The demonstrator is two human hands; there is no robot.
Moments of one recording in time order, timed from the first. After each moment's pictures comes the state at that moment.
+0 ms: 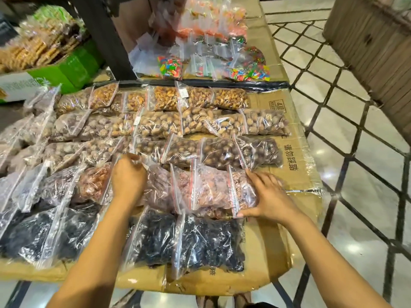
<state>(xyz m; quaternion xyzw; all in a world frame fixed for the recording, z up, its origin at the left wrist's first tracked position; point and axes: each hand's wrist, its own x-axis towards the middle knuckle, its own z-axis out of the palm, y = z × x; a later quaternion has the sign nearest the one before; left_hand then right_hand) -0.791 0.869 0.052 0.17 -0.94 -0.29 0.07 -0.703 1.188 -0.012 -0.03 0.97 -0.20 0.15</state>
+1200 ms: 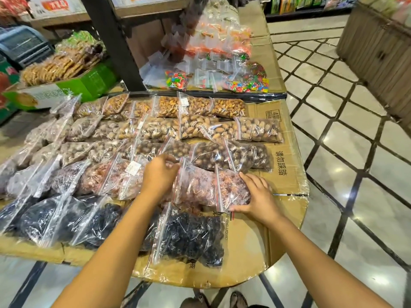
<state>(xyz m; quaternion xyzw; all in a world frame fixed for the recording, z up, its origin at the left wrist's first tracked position) -0.756 0.957 0.054 0.09 -0.94 -0.34 -0.01 -0.696 1.212 -0.045 -0.04 0.96 -0.29 0.03</state>
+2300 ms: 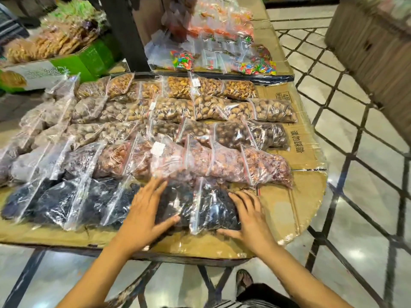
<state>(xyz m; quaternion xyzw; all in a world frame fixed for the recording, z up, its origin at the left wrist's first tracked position) -0.642 0.794 -0.007 -0.21 -0.96 -0.17 -0.03 -0.595 1.079 -0.054 -0.05 0.97 -0.24 0.01</state>
